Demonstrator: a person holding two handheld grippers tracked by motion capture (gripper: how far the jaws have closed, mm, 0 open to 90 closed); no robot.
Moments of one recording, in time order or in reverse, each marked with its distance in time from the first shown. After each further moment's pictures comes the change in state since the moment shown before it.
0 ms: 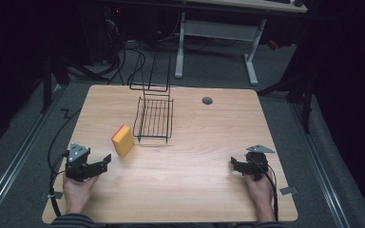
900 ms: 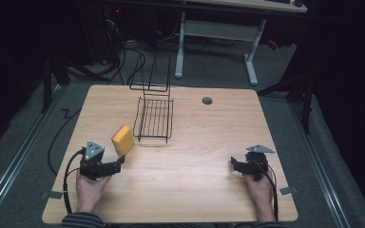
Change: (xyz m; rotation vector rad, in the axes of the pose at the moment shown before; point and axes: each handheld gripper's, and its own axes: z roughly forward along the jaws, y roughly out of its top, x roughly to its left) left arm -0.034 0.013 0.018 0.028 -0.066 0.064; right arm 0.000 0.000 0.000 -0.002 0.000 0.000
